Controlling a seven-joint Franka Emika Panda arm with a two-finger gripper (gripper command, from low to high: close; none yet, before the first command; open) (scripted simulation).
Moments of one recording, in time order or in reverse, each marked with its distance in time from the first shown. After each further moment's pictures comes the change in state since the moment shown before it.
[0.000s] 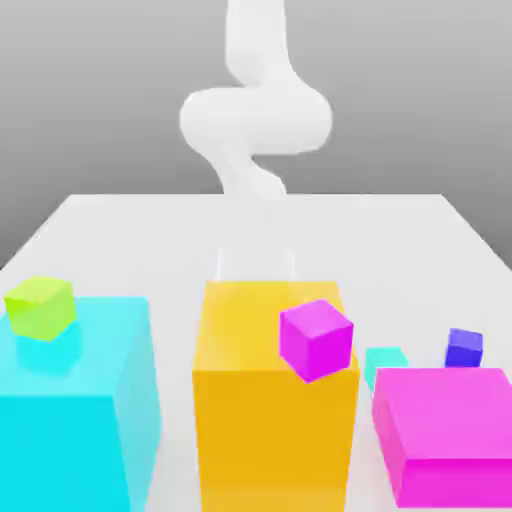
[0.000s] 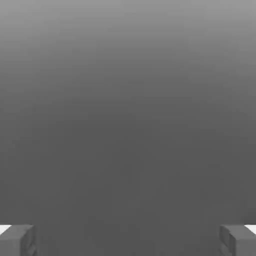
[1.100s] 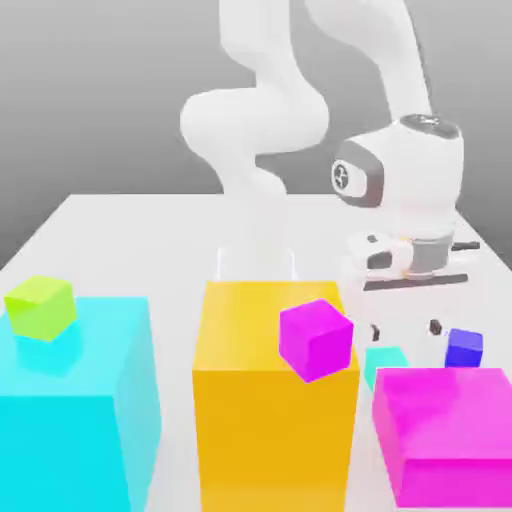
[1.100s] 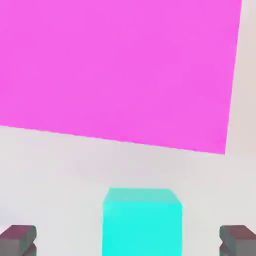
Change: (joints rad) arm 0.248 0.712 0.358 -0.568 0.004 0.541 0.470
